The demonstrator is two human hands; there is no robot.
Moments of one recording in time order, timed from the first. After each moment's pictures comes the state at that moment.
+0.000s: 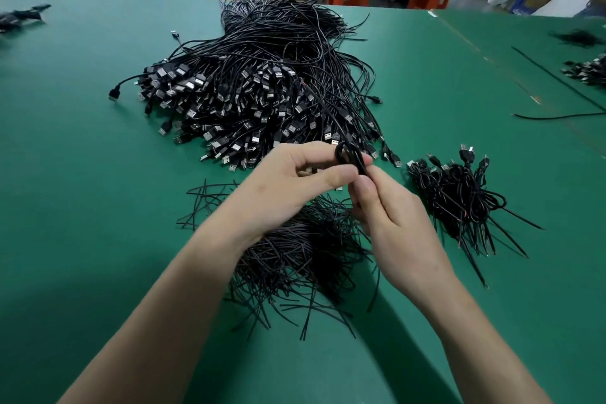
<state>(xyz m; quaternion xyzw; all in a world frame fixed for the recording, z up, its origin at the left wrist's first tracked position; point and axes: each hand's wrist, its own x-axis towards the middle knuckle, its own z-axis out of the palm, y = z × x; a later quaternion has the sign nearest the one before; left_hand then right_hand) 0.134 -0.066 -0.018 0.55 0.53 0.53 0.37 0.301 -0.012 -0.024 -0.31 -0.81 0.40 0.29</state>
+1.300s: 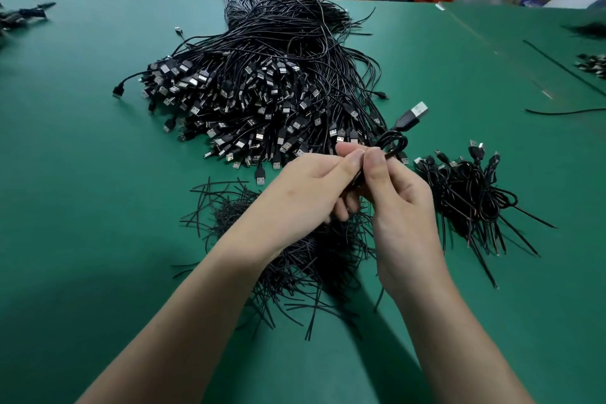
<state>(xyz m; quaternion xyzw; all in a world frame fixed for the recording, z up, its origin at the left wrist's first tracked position) 0.159 -0.066 -0.012 0.48 0.63 0.48 0.39 0.279 -0.019 -0.024 -0.29 -0.59 0.62 0.43</state>
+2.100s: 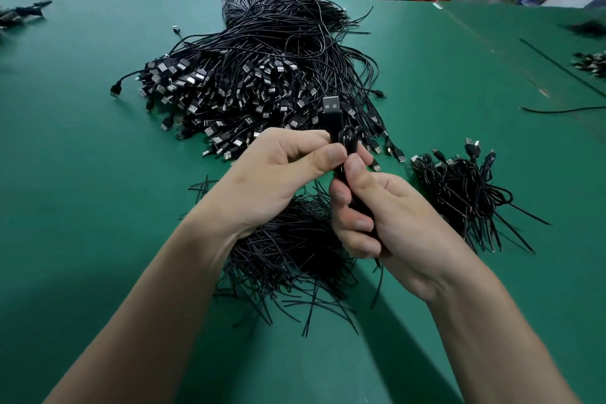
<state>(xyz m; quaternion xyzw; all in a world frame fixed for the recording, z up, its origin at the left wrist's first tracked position) 0.128 -0.072 -0.011 0.57 0.48 0.57 0.34 0.296 -0.014 -0.001 -0.23 -0.56 0.78 0.15</state>
